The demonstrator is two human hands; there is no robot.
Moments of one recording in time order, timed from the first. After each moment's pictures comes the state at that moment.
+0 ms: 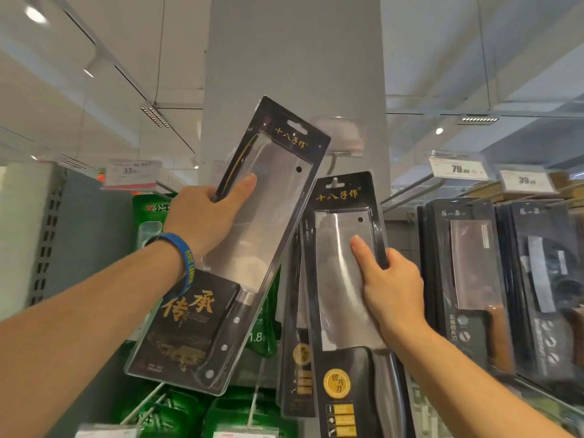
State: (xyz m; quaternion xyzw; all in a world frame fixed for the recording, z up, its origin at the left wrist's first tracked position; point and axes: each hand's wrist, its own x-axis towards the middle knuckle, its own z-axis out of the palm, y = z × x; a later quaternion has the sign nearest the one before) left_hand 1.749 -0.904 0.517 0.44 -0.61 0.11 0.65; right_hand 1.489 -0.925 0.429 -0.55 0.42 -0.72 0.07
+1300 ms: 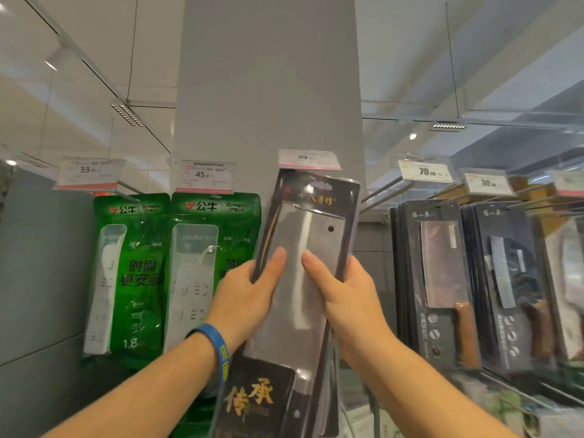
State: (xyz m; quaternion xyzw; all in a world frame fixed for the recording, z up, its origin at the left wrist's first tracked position) left_hand 1.662 -0.926 0.423 0.37 -0.67 -0.13 0.63; right_hand 1.508 -0.905 0.415 -0.60 0.23 -0.71 0.29
